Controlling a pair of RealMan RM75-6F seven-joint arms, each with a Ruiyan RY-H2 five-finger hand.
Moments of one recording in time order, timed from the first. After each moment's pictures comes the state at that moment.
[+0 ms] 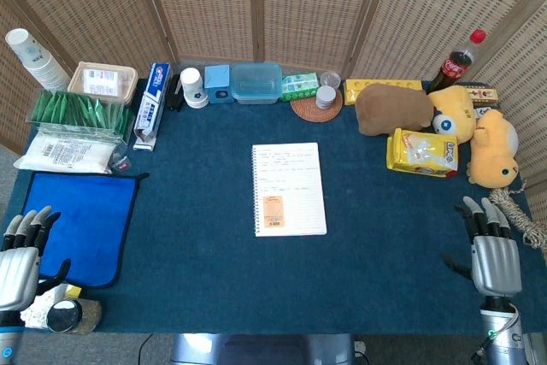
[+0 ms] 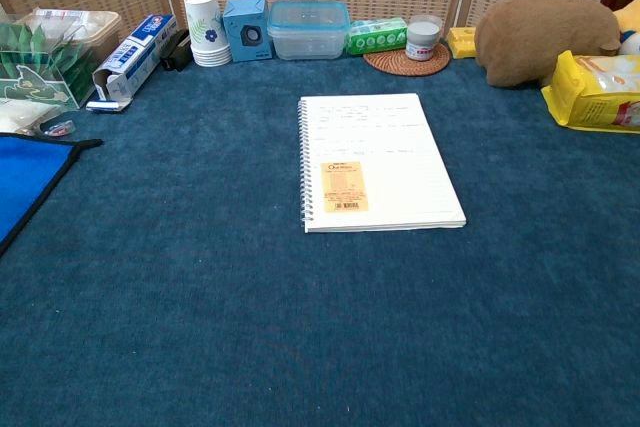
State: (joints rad) left arm -0.01 -1.19 -0.01 -1.75 1.46 1.52 0.19; right arm 0.08 -1.35 0.11 -1.49 -1.48 1.56 -0.13
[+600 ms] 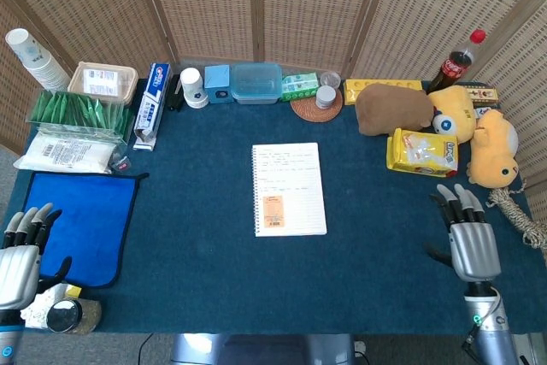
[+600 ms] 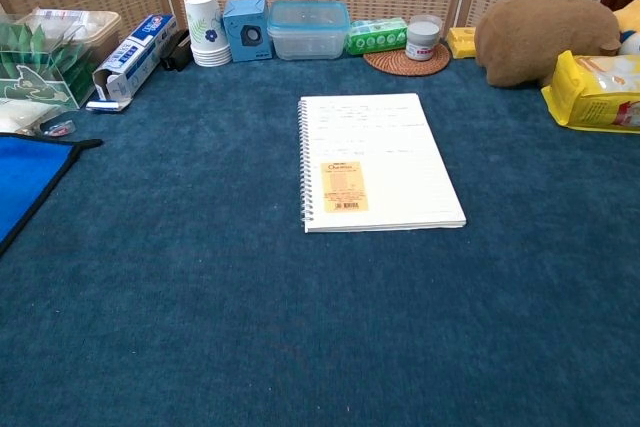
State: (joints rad) left arm -0.02 -1.18 -0.01 -1.76 1.49 1.53 0.19; right arm 0.17 -1.36 0.12 -1.48 -1.55 1.49 -0.13
